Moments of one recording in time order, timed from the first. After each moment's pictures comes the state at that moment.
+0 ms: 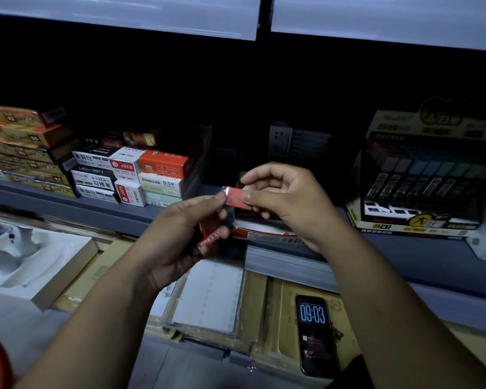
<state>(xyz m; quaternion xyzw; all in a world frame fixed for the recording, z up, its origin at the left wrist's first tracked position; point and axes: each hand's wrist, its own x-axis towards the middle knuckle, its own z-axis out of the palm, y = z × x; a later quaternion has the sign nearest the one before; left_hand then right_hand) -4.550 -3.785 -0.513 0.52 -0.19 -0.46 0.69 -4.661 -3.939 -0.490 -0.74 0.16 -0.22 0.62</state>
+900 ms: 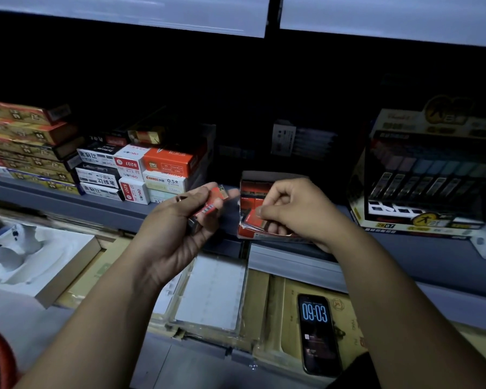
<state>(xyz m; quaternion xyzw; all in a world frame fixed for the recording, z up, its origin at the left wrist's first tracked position) -4.549 -3.782 -0.508 0.38 -0.05 -0.46 0.80 -4.661 -3.951 -0.504 -0.82 0.28 -0.11 0.48</state>
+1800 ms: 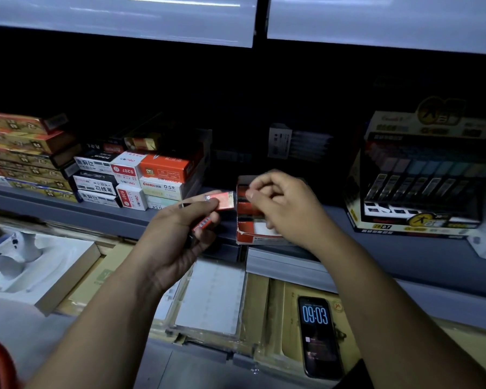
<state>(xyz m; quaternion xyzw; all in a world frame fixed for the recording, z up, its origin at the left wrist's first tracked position) -4.549 -3.786 -0.511 0.48 -0.08 -0.43 0.76 -4.656 -3.948 -0.509 -0.83 0.21 -0.23 0.47</state>
